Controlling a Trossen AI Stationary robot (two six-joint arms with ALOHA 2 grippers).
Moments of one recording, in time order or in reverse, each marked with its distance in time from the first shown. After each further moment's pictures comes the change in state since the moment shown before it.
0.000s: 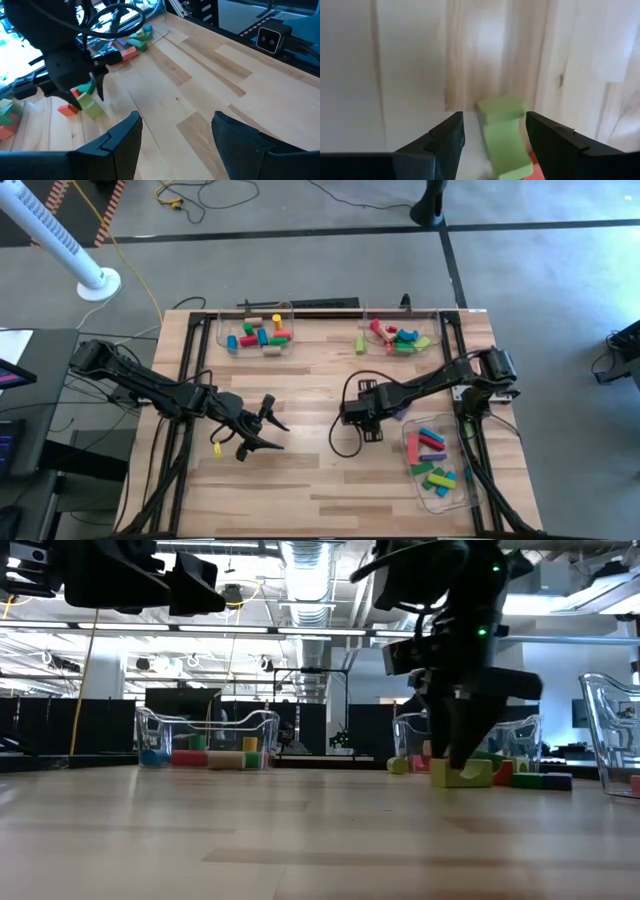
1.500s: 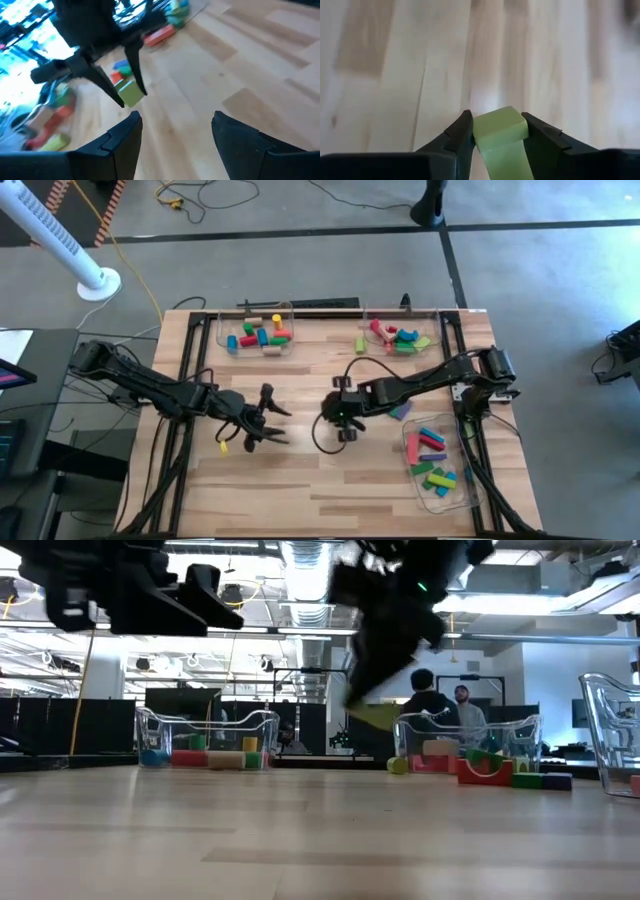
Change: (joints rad) left arm 0.026 0.000 0.000 -0.020 -0.188 0.115; right arm -0.015 0.002 0.113 0.315 -0.024 -0.111
